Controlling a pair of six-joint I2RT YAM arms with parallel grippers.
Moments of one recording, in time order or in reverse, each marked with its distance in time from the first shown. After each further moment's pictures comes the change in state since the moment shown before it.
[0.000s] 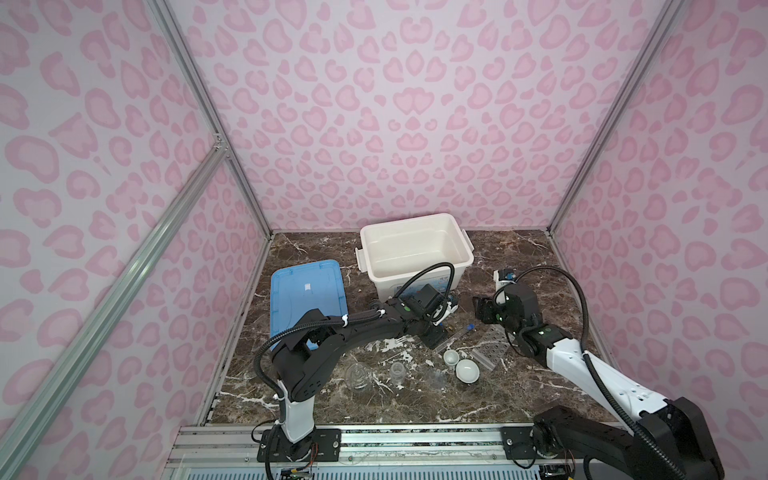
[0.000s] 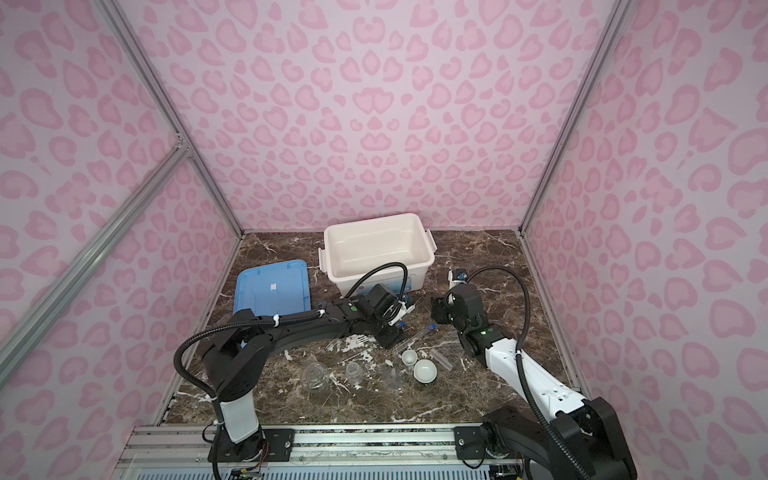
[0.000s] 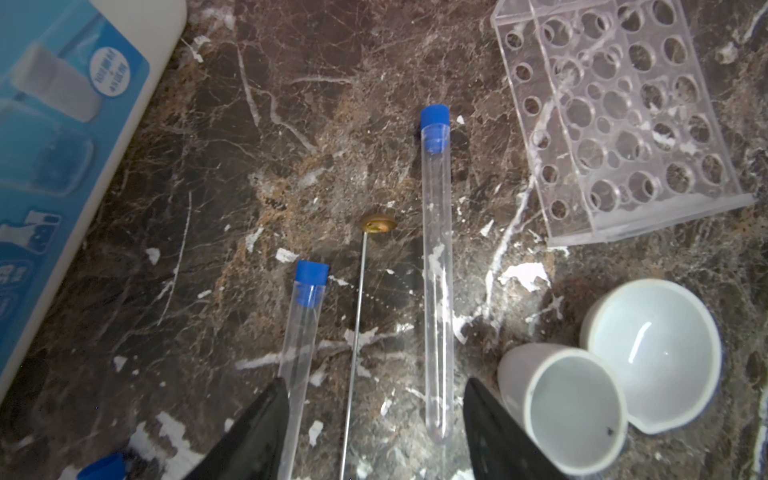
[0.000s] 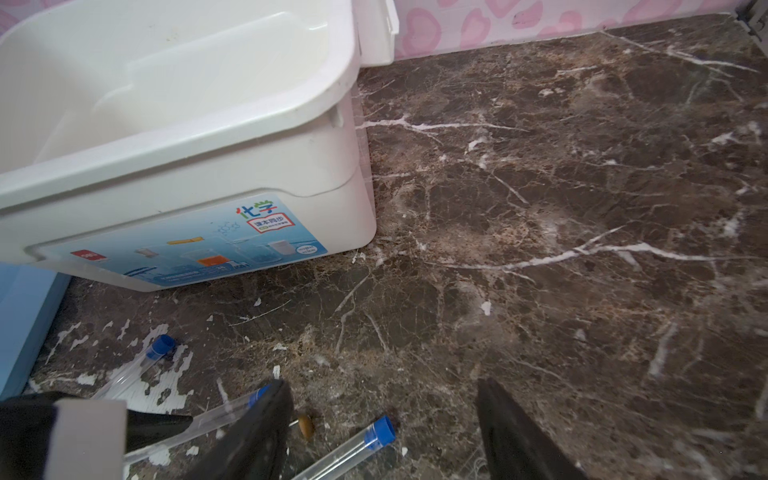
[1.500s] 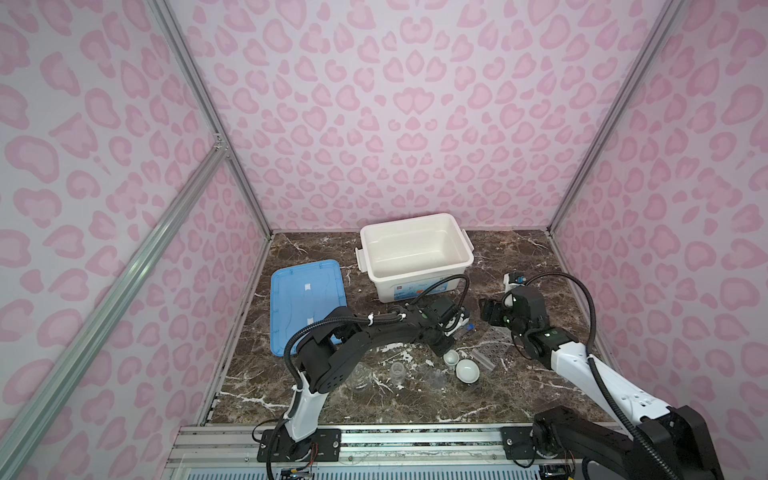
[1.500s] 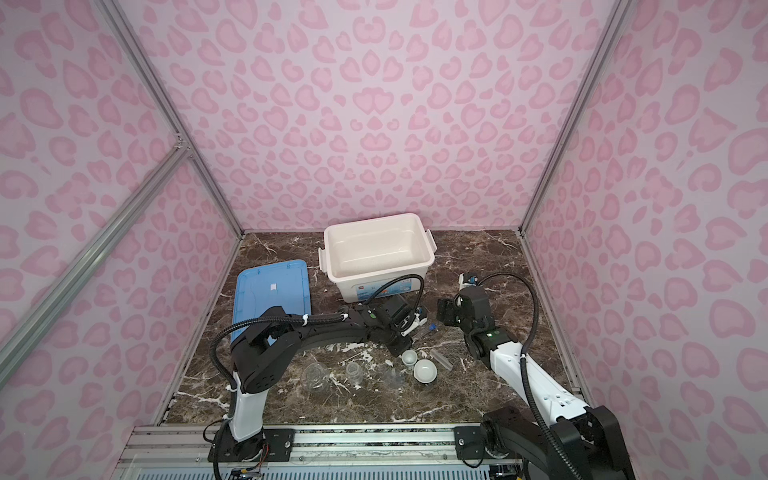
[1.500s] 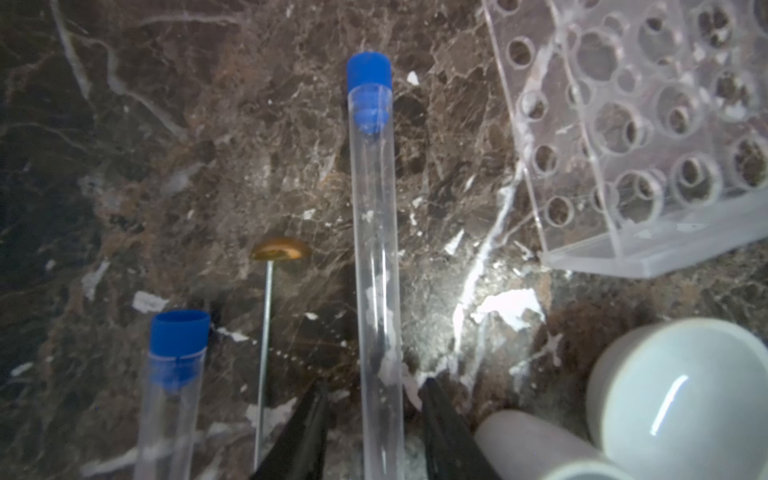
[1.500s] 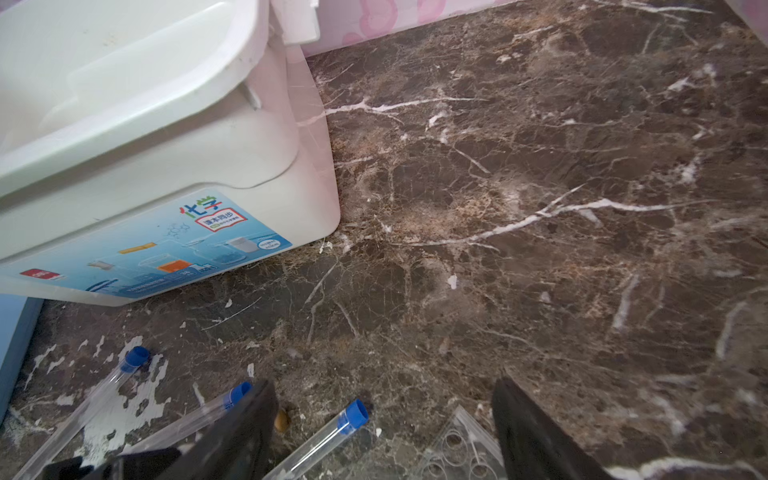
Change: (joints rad) left arm -0.065 0.140 0.068 -0.009 -0.015 -0.027; right arm -0.069 -0.024 -0.026 -0.034 -0.013 0.053
